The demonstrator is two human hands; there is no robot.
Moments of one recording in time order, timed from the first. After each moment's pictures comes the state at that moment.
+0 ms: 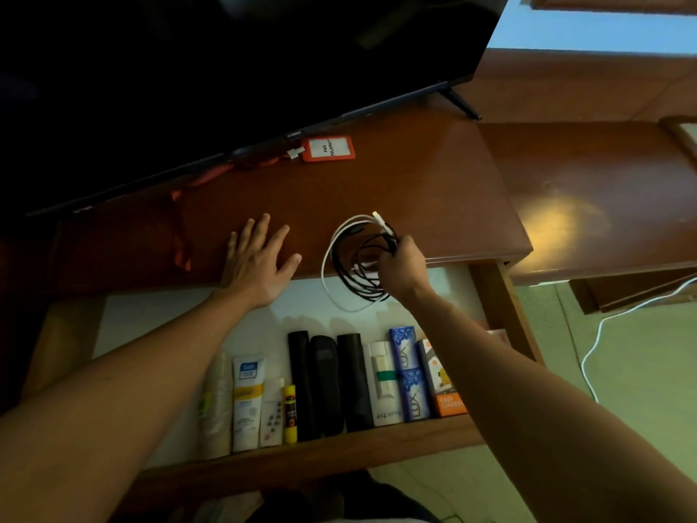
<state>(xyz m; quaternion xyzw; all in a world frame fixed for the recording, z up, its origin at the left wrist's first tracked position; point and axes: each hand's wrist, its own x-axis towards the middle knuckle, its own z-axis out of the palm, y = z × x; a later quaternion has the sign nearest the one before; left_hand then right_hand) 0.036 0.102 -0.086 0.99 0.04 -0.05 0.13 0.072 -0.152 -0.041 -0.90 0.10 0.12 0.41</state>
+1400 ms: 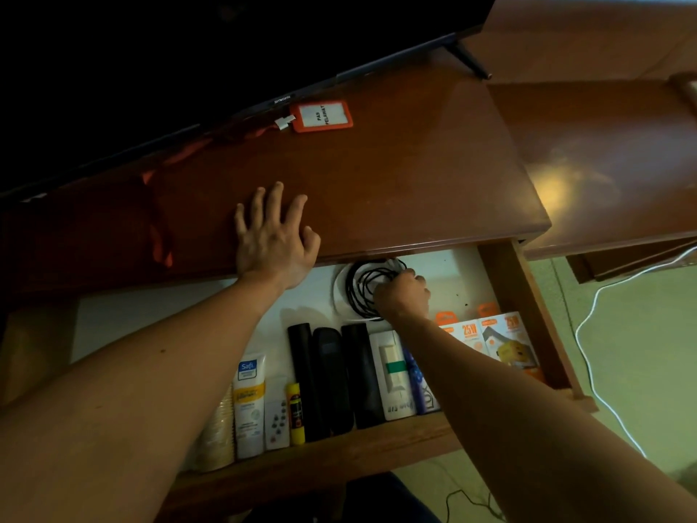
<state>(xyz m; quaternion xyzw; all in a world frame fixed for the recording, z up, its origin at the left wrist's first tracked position) 0.065 0.065 -0.095 1.00 0.05 0.03 0.08 0.045 -0.147 -0.129 -0.92 0.23 0.21 0.24</state>
